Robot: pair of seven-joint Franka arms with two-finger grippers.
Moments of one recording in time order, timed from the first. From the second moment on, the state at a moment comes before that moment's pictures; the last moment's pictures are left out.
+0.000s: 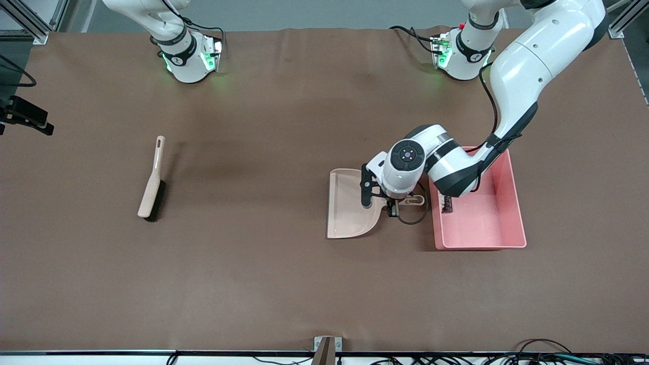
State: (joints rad) left arm 0.15 0.81 -0.85 -1.70 0.76 2.13 0.62; right arm 0.05 0.06 -0.13 -1.39 -0.02 1.41 -0.07
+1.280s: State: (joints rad) left arm 0.13 0.81 -0.84 -1.68 0.75 2.12 0.55; right arm 0.05 0.06 -0.13 -1.39 0.00 1.41 -0.07
